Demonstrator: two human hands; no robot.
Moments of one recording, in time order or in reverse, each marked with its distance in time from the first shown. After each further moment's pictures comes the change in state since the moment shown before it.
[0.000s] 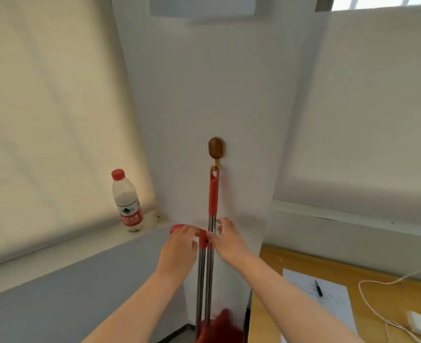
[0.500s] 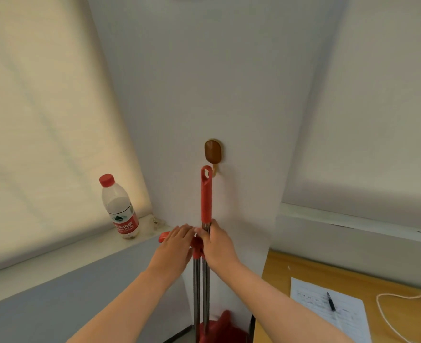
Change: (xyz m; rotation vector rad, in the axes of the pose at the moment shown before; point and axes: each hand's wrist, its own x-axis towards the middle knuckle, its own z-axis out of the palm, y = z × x) left_hand 0.050 -0.035 0.022 0.273 -0.136 0.160; right_hand 0.037 -0.008 0.018 0.168 0.040 -0.074
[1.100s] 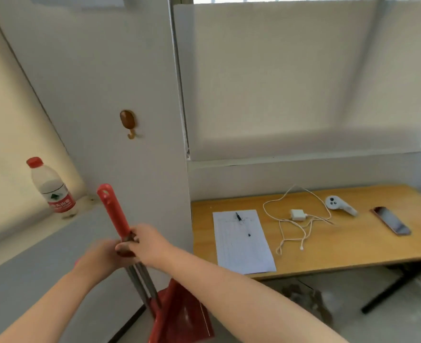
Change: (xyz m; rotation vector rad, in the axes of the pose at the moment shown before) left_hand -0.163 0.025 -0.039 -0.218 -0.298 -0.112; right_hand -0.215 -0.047 0.011 0.006 -0.135 0.066
